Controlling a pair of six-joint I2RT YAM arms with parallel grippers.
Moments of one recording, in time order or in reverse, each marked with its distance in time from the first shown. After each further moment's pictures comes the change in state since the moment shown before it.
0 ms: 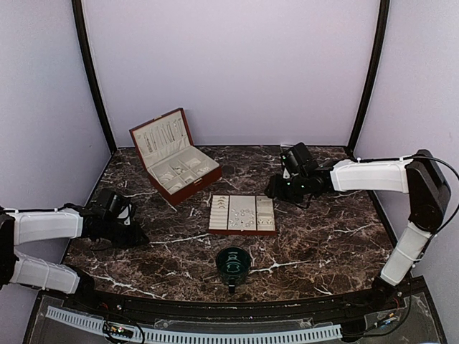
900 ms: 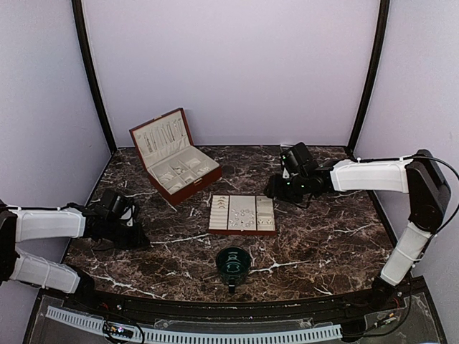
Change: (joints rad) left arm -0.035 0.029 0.003 0.010 -0.009 0.013; right arm 0.000 0.000 0.000 0.007 -0.015 -0.003
